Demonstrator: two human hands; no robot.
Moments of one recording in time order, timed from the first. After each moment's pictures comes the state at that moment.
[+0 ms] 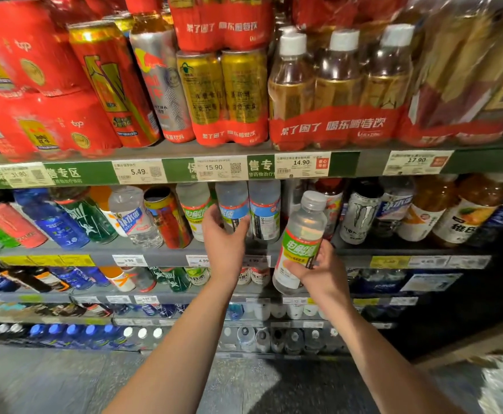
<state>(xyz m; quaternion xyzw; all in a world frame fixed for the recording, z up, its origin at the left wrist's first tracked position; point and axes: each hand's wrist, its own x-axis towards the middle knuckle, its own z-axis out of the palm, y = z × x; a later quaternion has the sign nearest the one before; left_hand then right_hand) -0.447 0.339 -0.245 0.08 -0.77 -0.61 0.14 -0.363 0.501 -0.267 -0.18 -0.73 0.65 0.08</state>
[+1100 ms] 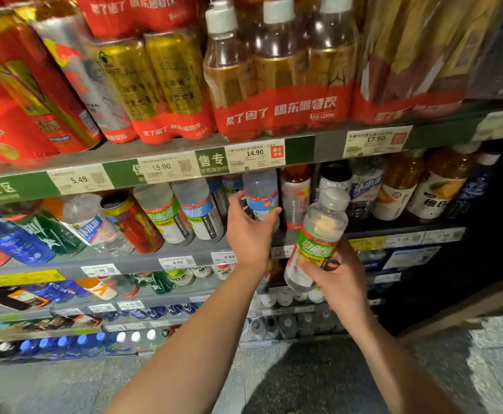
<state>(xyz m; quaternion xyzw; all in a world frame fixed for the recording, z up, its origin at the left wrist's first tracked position) -0.450 0.439 -0.265 0.04 -0.83 -0.53 0.17 -0.326 0.562 -0.292 -0.18 -0.76 0.59 0.19</state>
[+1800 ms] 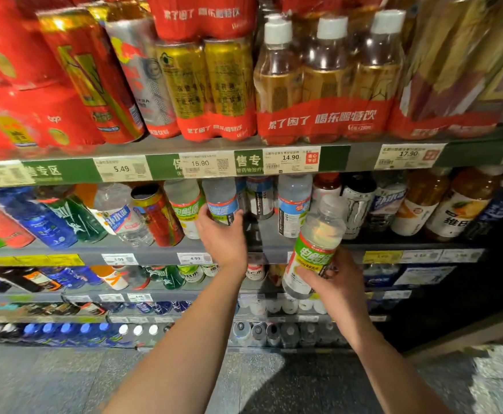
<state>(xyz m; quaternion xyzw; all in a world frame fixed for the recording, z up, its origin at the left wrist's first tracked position) -0.466 0.367 -0.264 0.21 -0.78 -0.55 0.22 -0.328 0.530 -0.273 -0.16 -0.74 0.64 0.13</state>
